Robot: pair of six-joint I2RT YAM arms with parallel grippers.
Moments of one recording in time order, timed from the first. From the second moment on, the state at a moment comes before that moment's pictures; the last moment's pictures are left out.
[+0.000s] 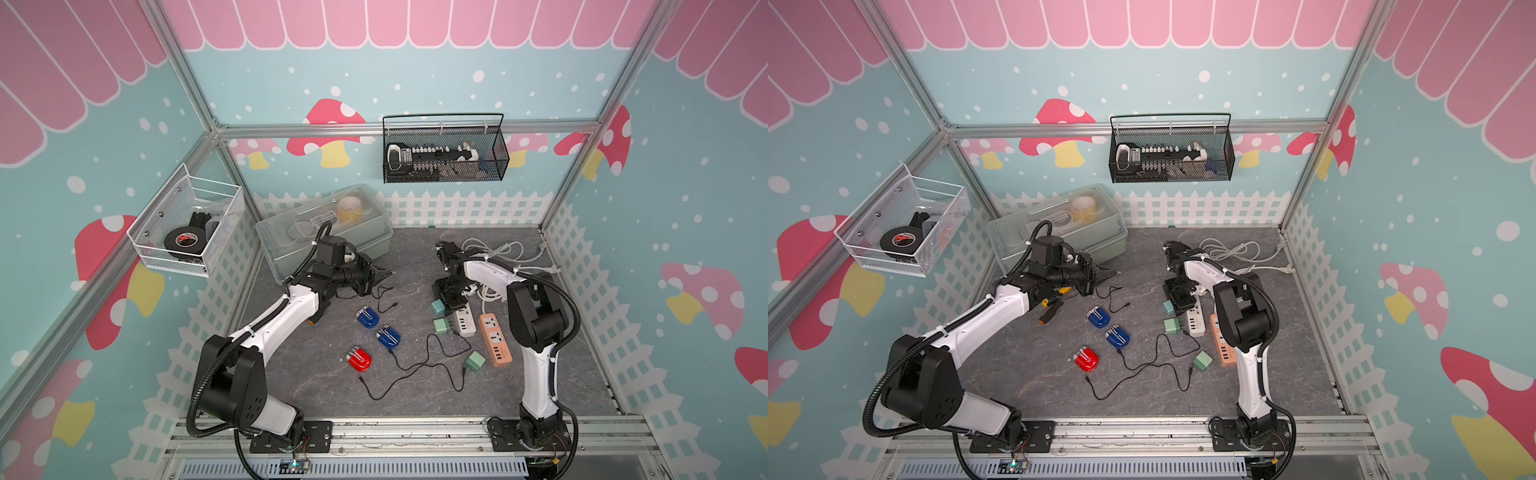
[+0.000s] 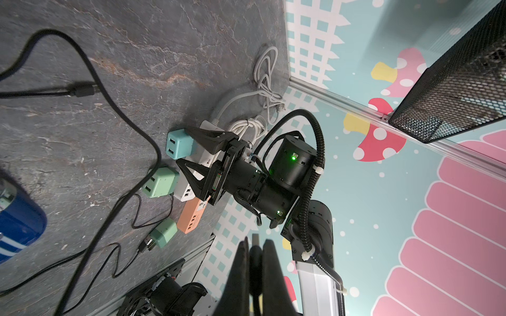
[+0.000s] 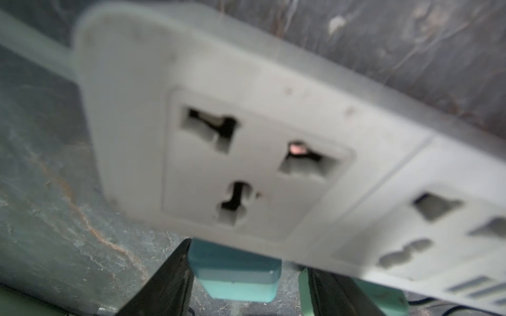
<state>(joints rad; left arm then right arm) -0.33 1.49 1.10 -0.18 0.66 -1.48 0.40 2.11 1.58 -0.96 -0.17 1.54</state>
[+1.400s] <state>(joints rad) -0.47 1.58 1.13 0.56 0.60 -1.60 0.34 1.49 0.80 0.68 -0.31 1.53</state>
